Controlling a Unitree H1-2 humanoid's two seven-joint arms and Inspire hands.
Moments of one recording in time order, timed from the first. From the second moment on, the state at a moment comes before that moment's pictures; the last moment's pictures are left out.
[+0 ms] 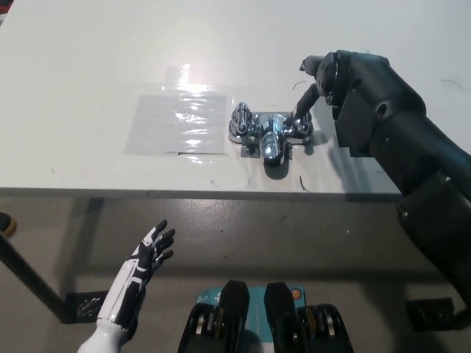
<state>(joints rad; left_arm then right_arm) 0.03 0.11 -0.06 -0.09 -0.03 -0.07 -0.13 -1.39 -0.10 0.66 1.35 -0.54 0.33 0.36</state>
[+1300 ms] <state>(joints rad) 0.01 0.12 -0.06 -0.09 -0.02 -0.07 -0.13 -1.41 -0.11 0.72 1.36 -0.58 0.28 0.51</state>
